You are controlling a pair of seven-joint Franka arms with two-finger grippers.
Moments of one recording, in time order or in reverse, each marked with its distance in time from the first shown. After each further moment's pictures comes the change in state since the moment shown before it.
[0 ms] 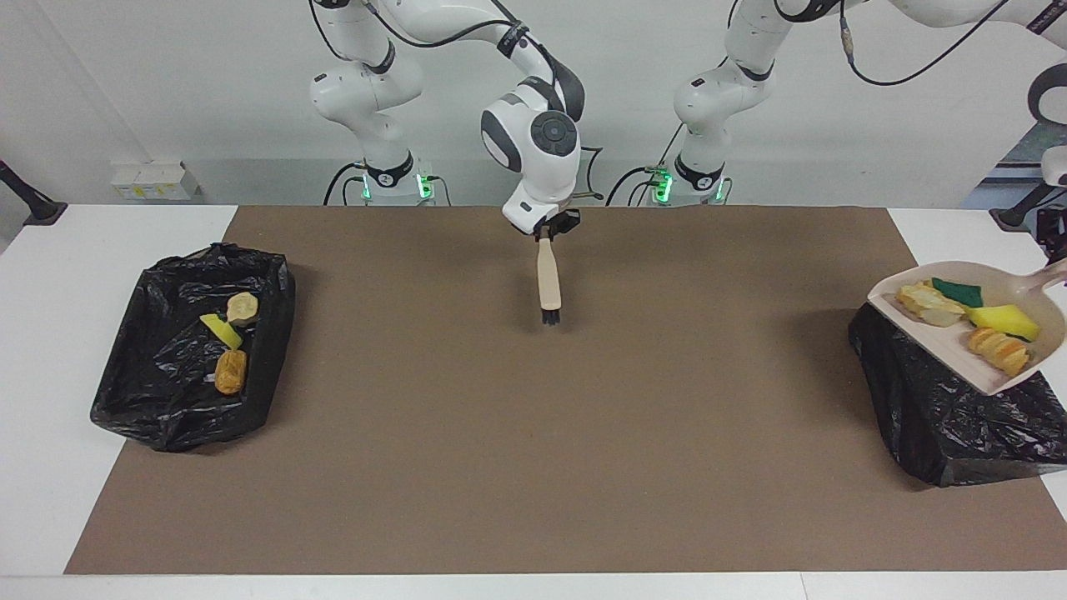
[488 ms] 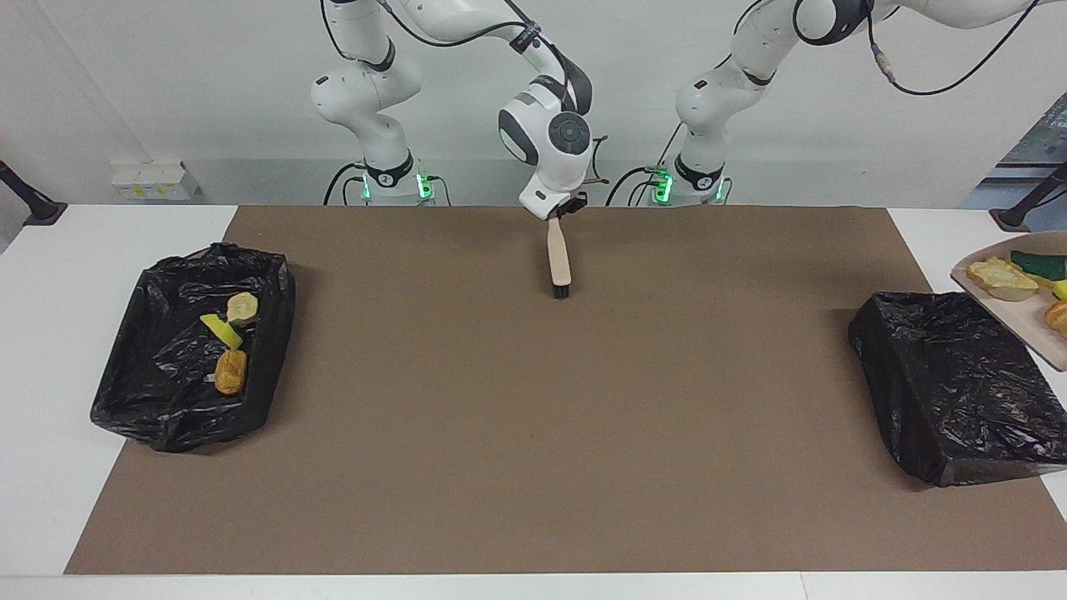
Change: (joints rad) left arm 0.032 0.093 -0.022 0.180 0.340 0.030 0.115; right arm 0.094 -0.041 0.000 -0.125 0.095 0.017 -0.001
